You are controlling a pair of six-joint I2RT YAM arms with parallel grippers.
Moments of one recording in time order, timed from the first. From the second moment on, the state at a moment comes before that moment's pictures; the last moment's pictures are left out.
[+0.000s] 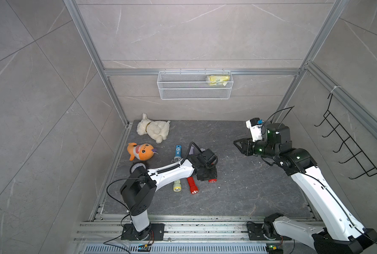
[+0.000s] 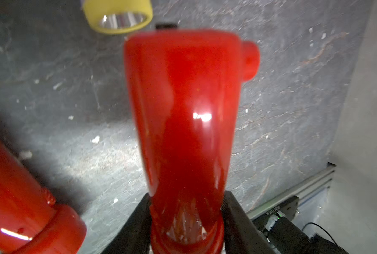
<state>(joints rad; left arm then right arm) -0.97 1.75 1.28 -0.63 0.13 -1.00 0.36 1.13 1.34 -0.78 -0.26 0.25</state>
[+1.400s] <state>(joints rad) -0.80 1.14 1.33 -0.76 -0.44 -0.75 0.36 1.02 1.22 -0.77 0.16 0.23</state>
